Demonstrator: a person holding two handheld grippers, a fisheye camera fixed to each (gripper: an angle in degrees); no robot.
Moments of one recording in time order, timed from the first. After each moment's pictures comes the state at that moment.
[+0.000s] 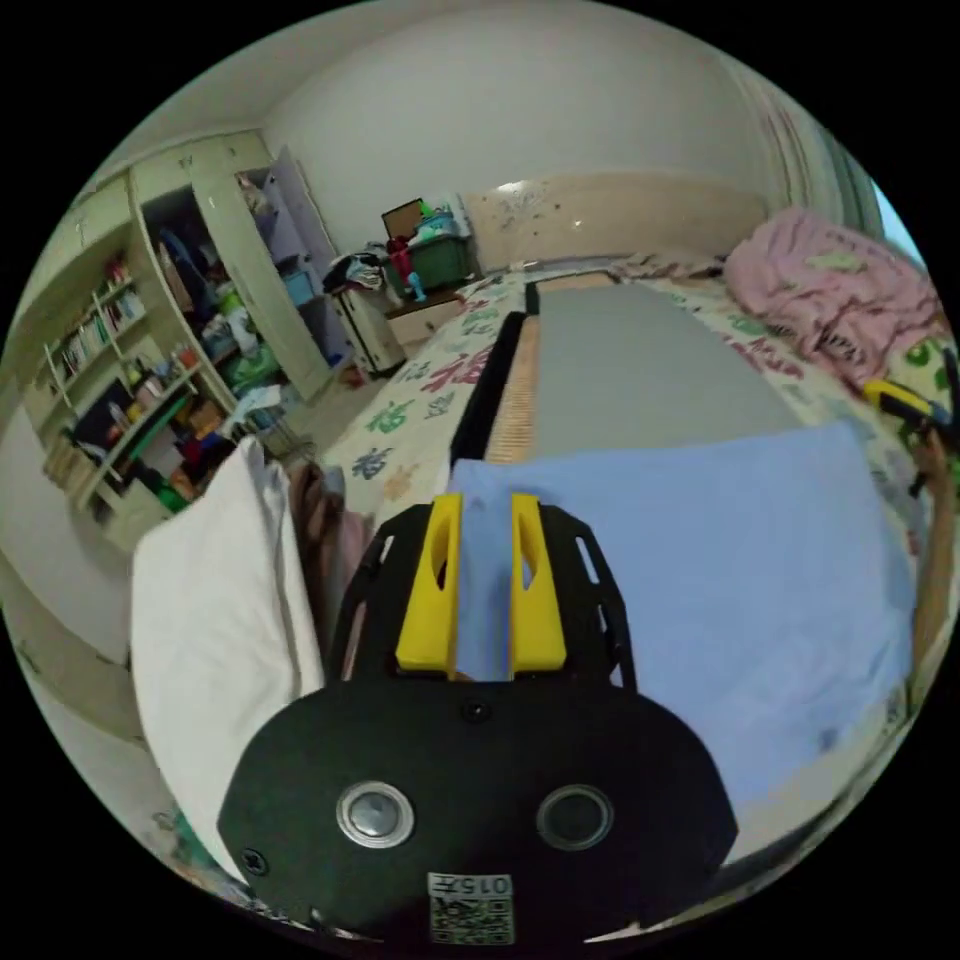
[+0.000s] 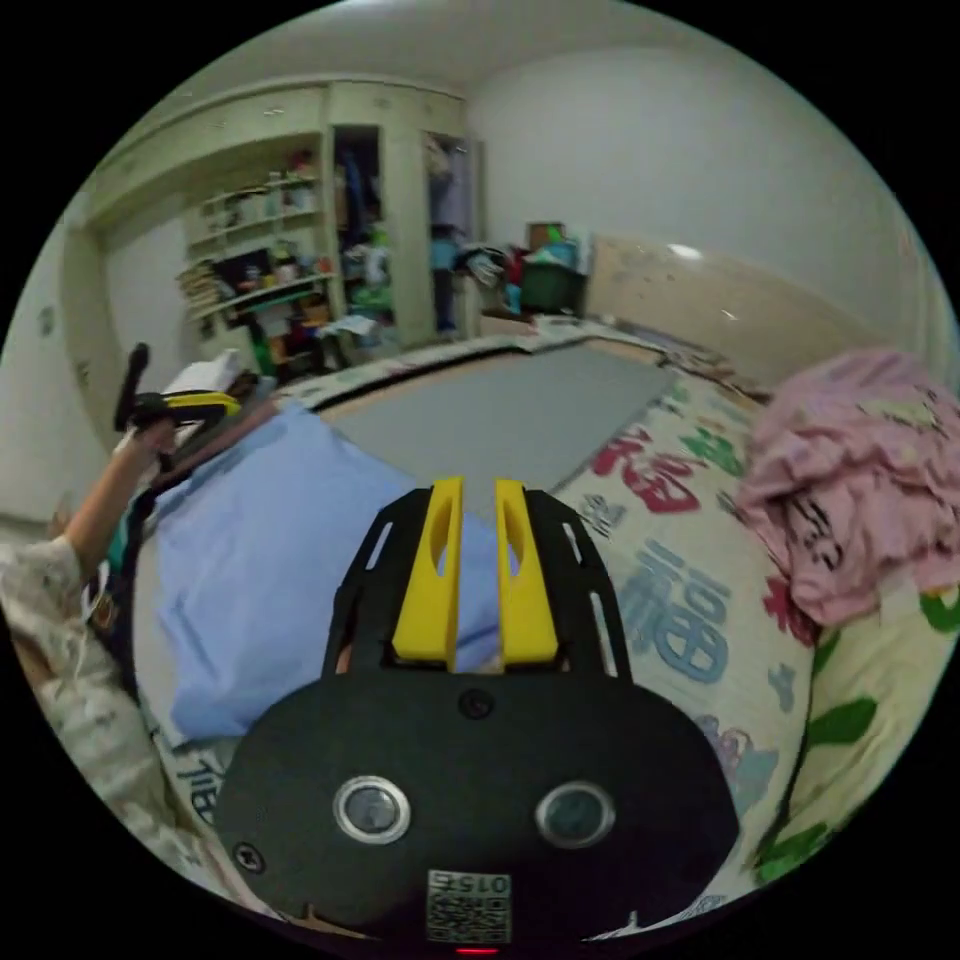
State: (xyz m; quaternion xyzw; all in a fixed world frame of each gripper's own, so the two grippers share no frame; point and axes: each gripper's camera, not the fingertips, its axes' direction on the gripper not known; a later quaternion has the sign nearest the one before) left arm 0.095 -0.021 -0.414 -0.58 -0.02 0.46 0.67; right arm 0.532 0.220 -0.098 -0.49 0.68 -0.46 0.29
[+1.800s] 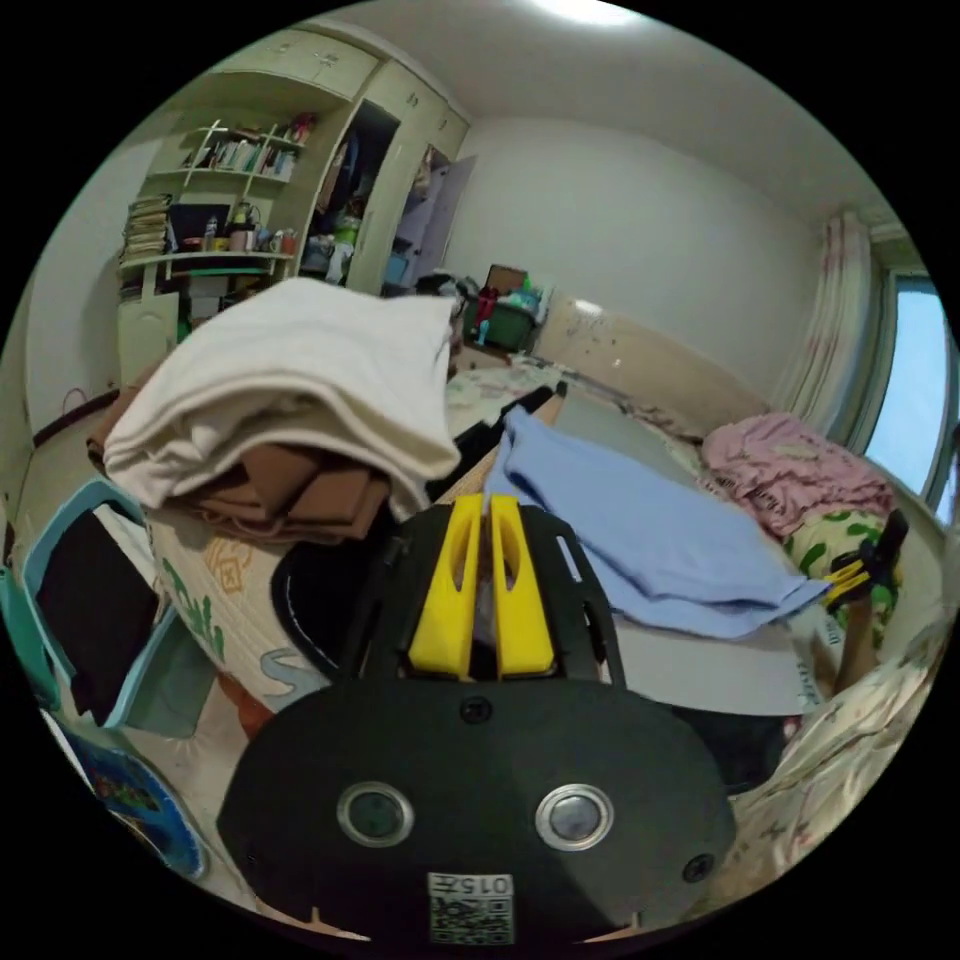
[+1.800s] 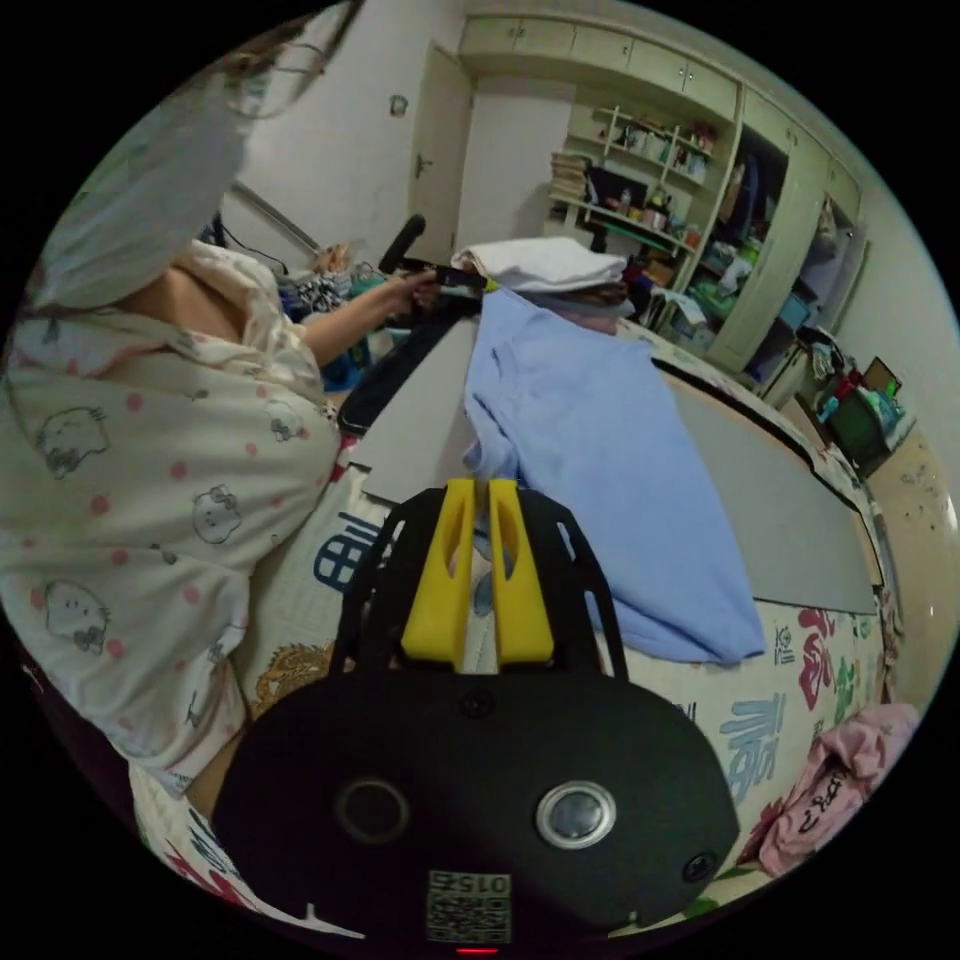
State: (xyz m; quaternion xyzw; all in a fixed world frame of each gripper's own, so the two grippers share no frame) left arm -0.125 0.022 -0.645 -0.44 -0.02 0.19 0.88; right arm 0.517 0.223 -0.325 -0.80 0.13 -0.42 0.41
